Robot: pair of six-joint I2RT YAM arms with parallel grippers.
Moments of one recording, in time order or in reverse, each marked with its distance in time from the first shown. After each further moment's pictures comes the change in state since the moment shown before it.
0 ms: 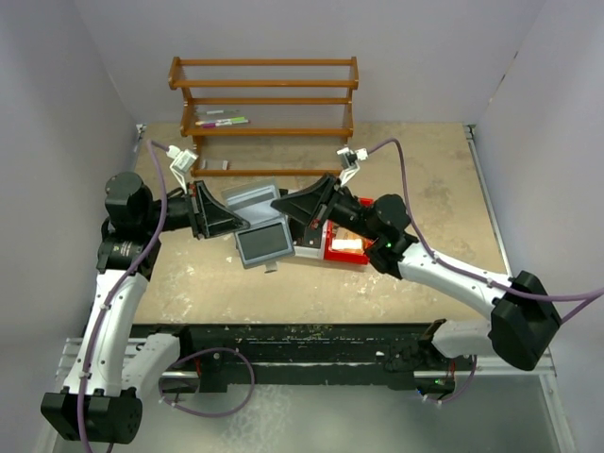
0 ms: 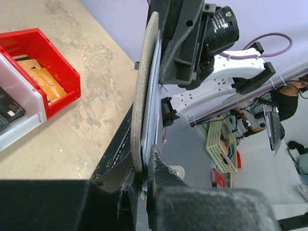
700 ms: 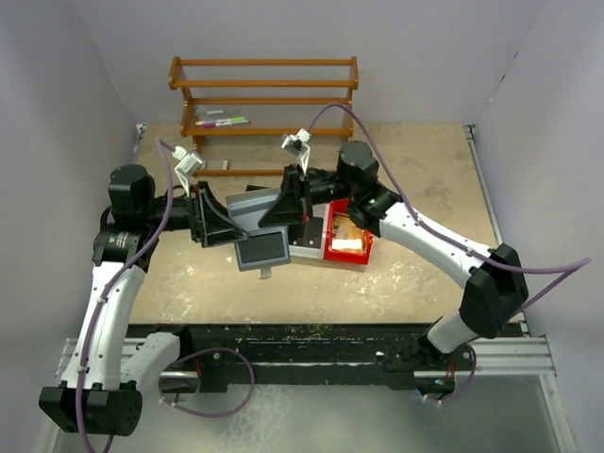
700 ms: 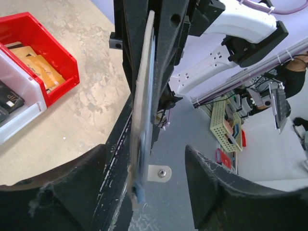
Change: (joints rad) left arm 0.000 0.048 0.094 -0.283 0.088 0.286; right arm -0.074 0.246 0.449 -0.536 -0.712 -0.310
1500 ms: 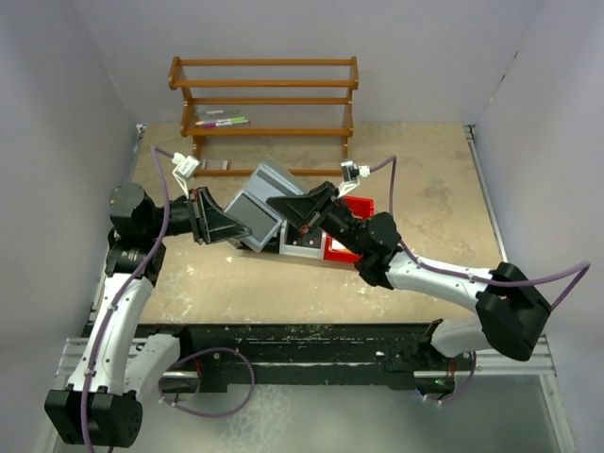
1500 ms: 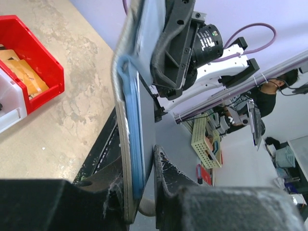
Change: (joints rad) left arm 0.000 -0.071 -0.220 0.495 -0.031 -0.468; right arm 0.161 -0.182 -0.527 0.772 0.940 0.245
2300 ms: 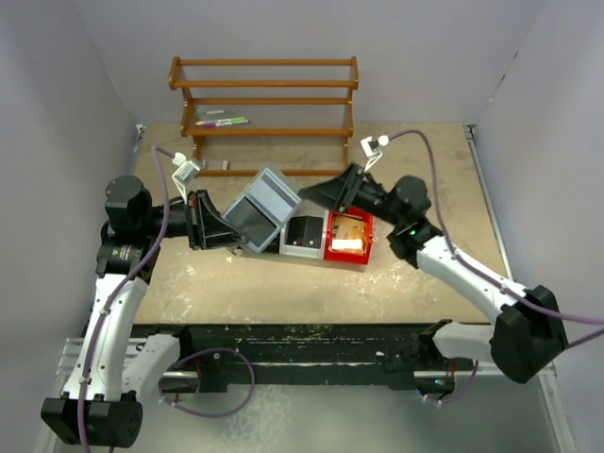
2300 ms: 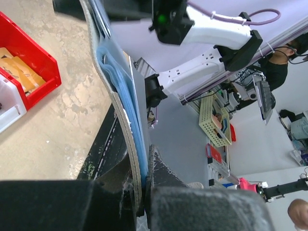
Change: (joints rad) left arm 0.000 -0.004 0.108 -0.241 0.092 0.243; right arm -0.282 -0.114 0.039 -0.380 -0.363 0.143
